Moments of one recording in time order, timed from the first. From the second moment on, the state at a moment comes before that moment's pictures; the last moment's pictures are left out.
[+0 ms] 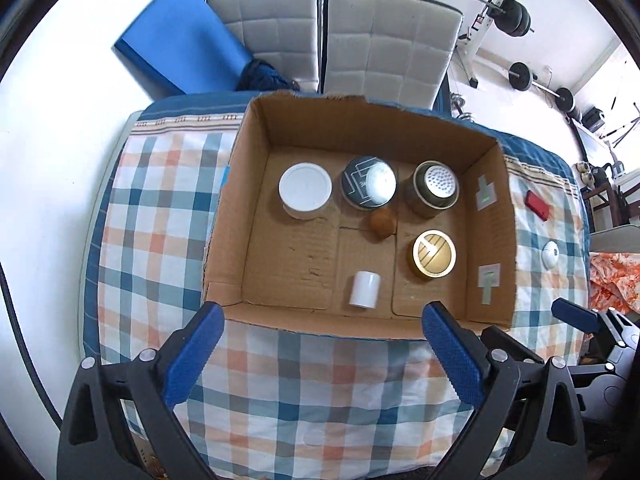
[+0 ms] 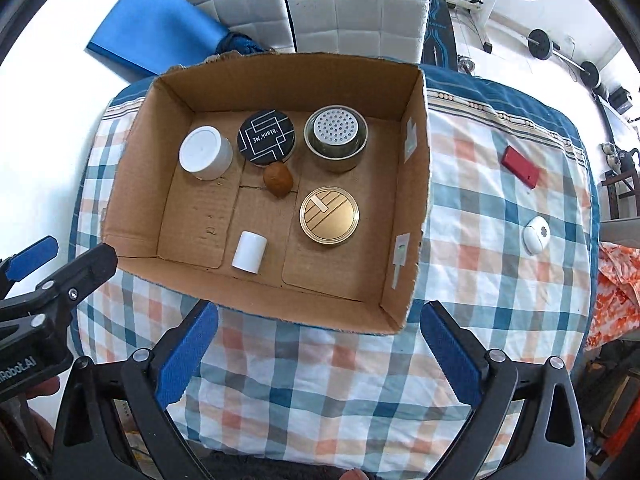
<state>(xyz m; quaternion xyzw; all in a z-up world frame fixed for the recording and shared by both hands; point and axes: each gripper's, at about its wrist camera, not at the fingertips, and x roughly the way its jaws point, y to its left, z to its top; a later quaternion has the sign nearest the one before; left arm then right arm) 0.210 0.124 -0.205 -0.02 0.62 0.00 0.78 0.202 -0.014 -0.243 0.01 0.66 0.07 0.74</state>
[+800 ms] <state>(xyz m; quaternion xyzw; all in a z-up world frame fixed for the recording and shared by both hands) 0.273 -0.118 -0.213 0.07 0.61 -0.10 0.79 0.206 -0.269 -0.248 0.13 0.65 -0.08 0.74</state>
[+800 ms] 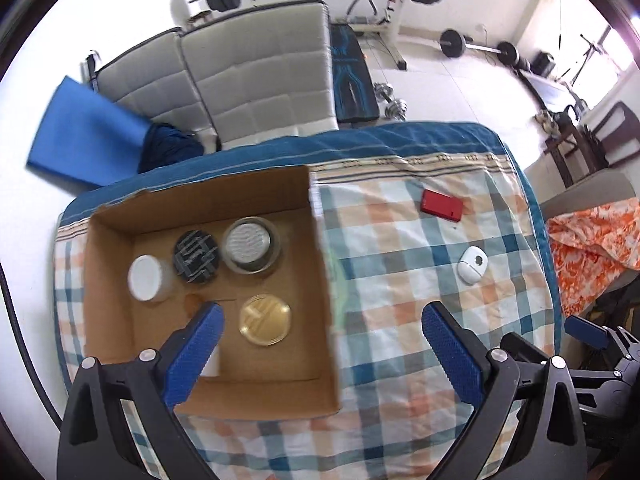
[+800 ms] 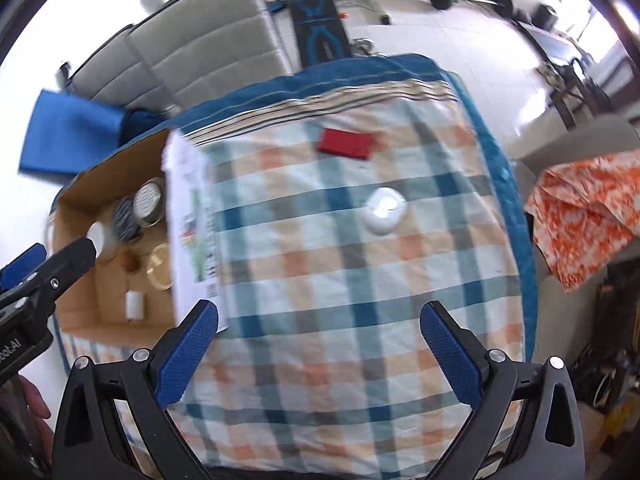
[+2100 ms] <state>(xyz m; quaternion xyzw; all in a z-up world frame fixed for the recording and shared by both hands) 0.414 -0.283 -0.384 0.11 0.71 -0.14 0.68 0.313 -0.408 -0.419 0.17 0.70 -0.15 0.68</state>
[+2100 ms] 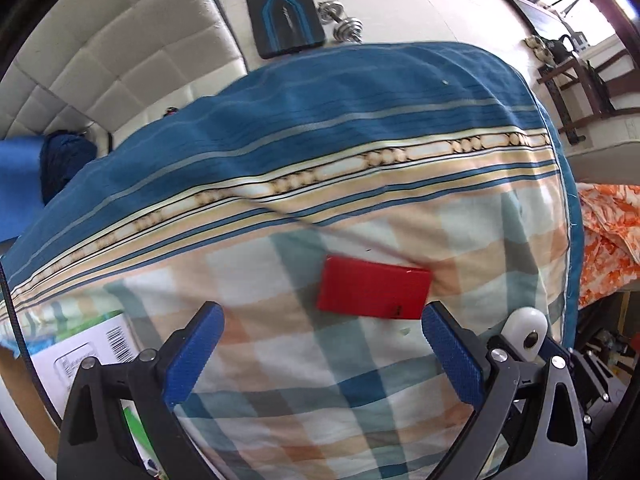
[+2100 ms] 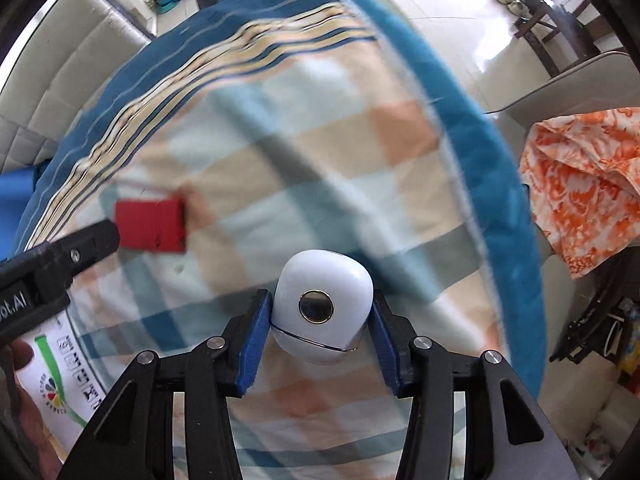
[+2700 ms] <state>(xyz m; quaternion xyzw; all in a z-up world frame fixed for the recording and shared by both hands) 0.412 -0.311 -0.417 0.16 0.70 -0.17 0.67 0.326 -0.443 -0.445 0.19 0.73 -0.15 0.64</state>
